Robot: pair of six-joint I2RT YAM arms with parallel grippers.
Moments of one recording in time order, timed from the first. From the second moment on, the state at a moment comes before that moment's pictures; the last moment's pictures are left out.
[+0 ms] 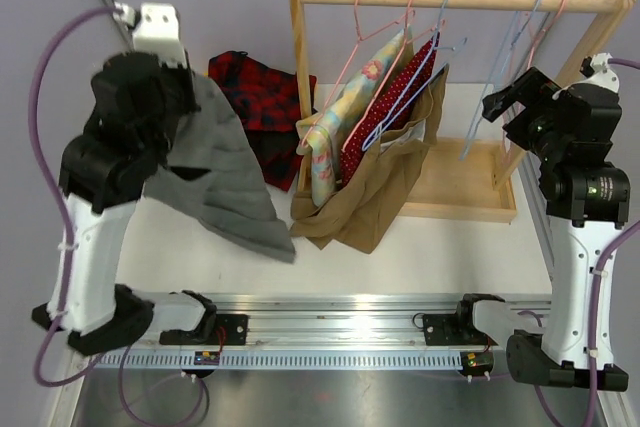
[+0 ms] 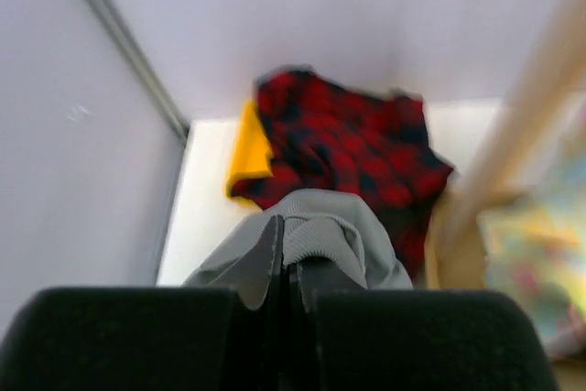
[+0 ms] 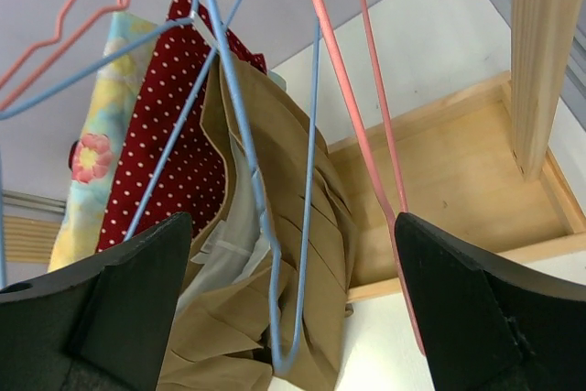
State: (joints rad) left arm -0.56 1.28 2.06 -0.99 -0.57 0.01; right arm -0.06 1.08 1.67 -0.88 0.03 0.55
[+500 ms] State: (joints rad) left arm -0.13 1.97 2.50 -0.20 -0.15 -0.12; right arm -0.06 0.98 1.38 -0.83 -0.05 0.55
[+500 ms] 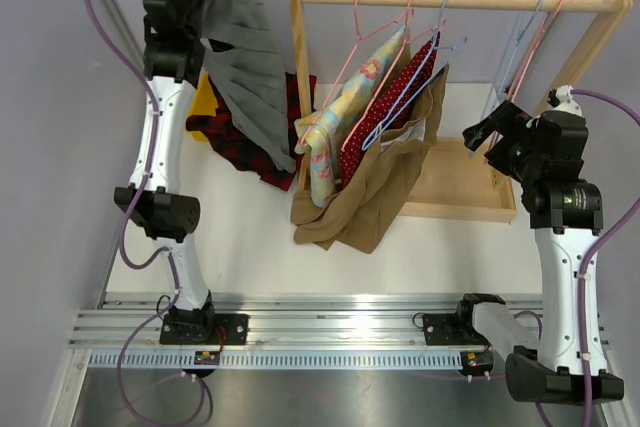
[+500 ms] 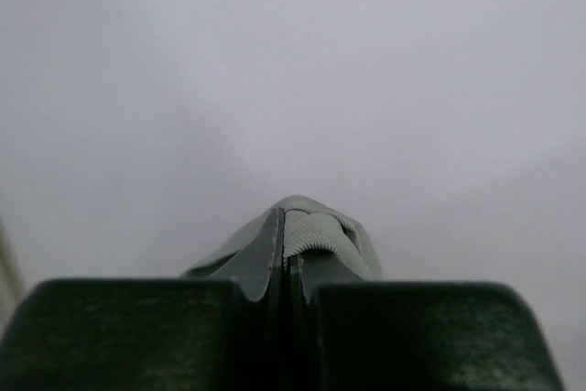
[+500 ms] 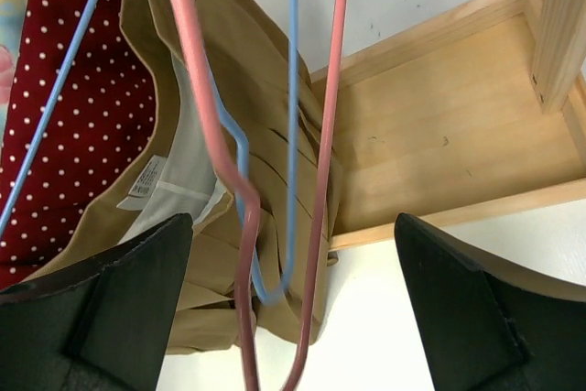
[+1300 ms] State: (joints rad) left arm -0.09 1.82 1.77 -0.28 -0.24 -0.36; right arm -0.06 0.89 1.52 -0.85 -0.11 0.56
